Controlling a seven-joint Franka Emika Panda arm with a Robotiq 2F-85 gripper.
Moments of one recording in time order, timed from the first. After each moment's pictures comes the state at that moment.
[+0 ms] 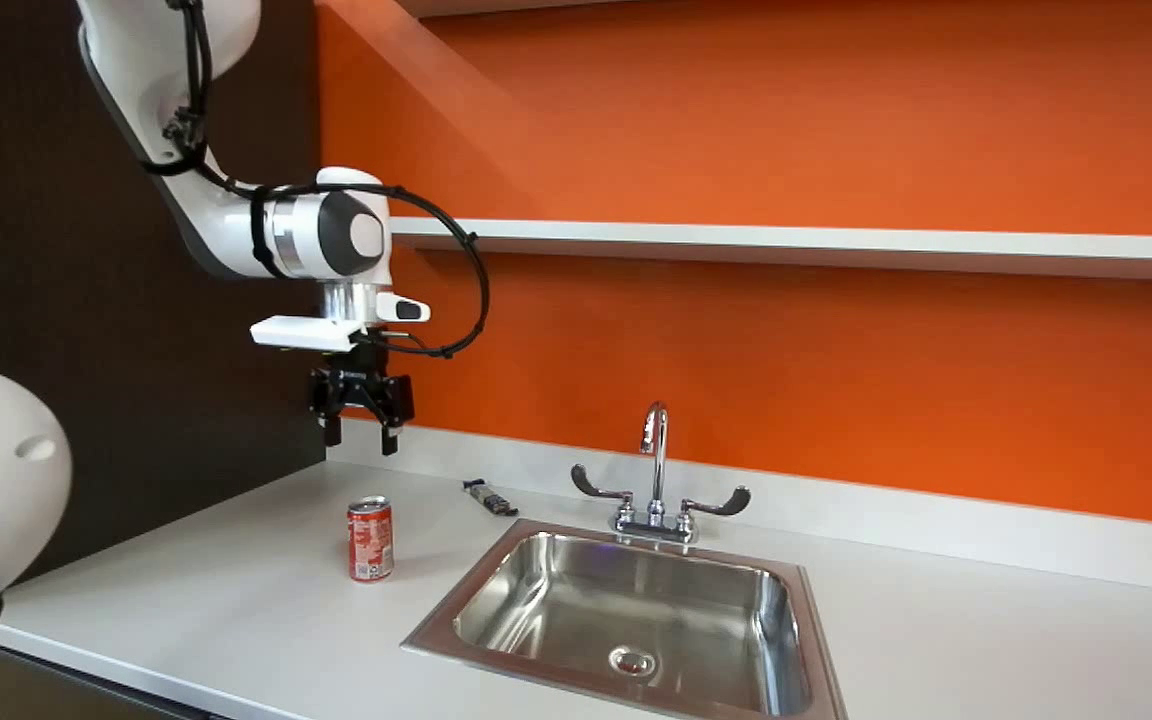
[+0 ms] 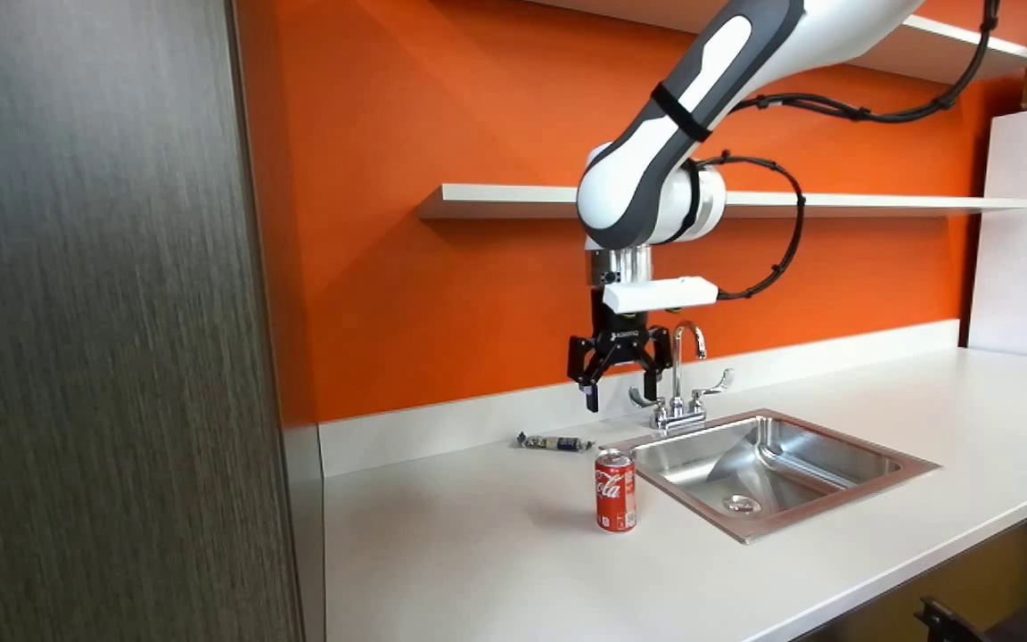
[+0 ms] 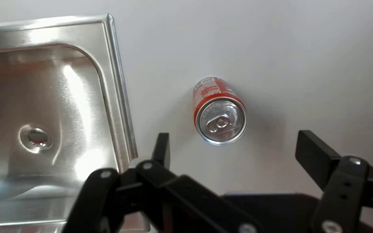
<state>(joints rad) 0.07 -0.05 0.13 -2.36 -0.04 2.32 0.24</state>
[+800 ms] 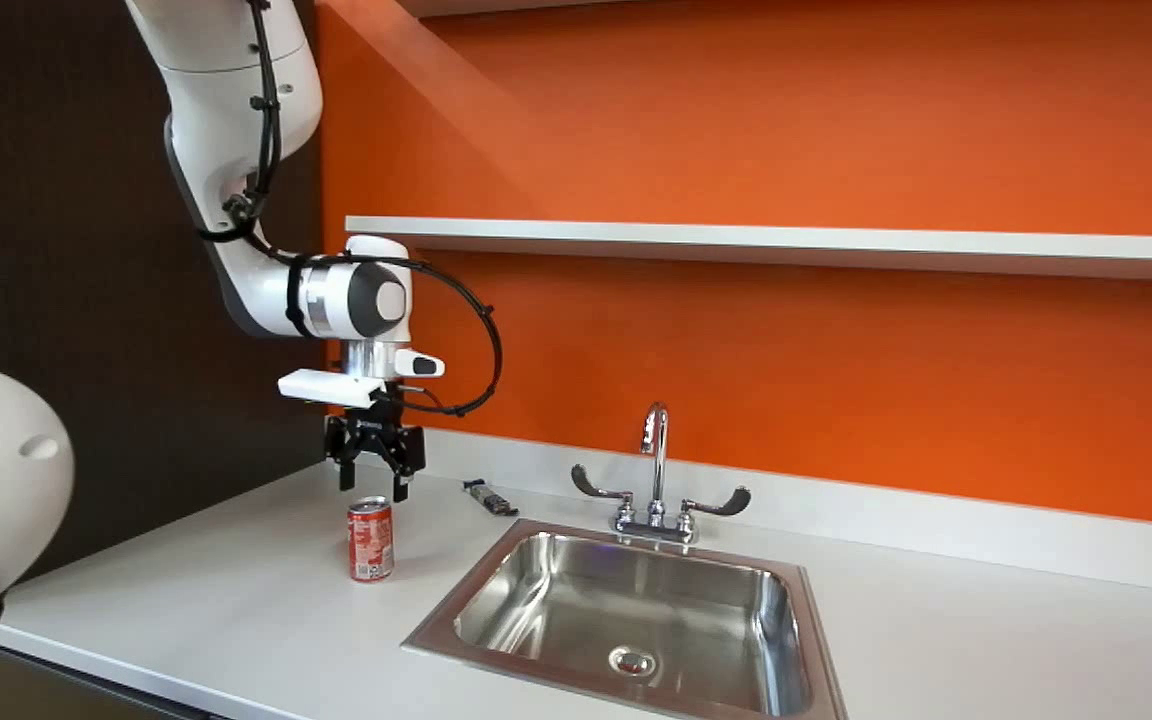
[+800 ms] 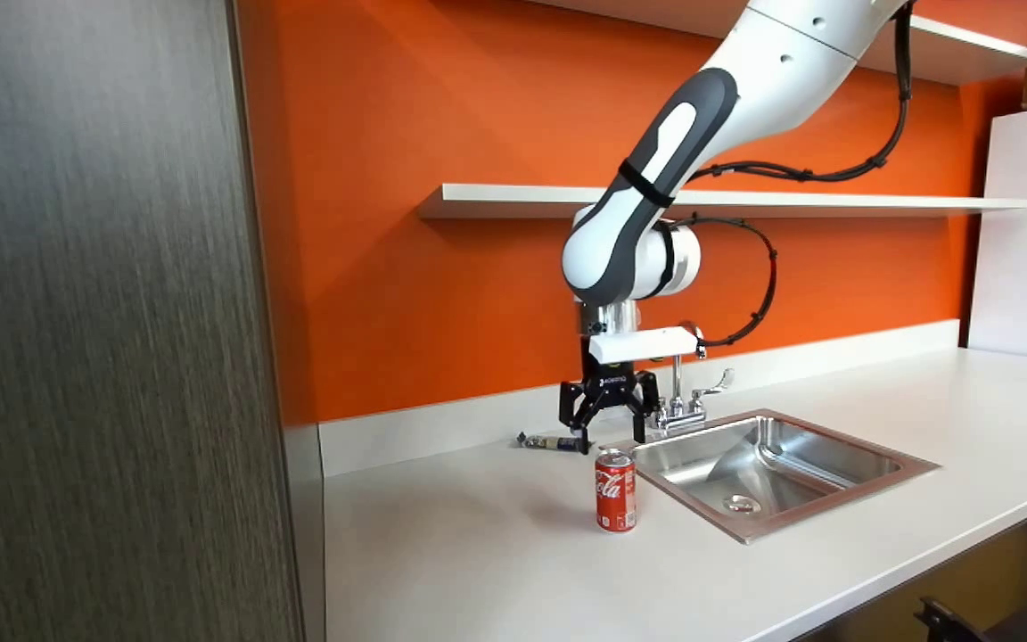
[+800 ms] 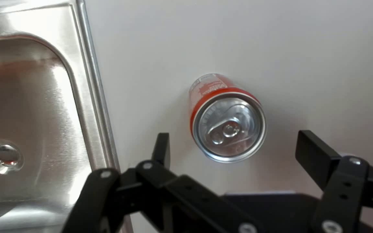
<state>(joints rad) 0.08 0.17 0.11 -2.28 -0.04 2.41 0.24</state>
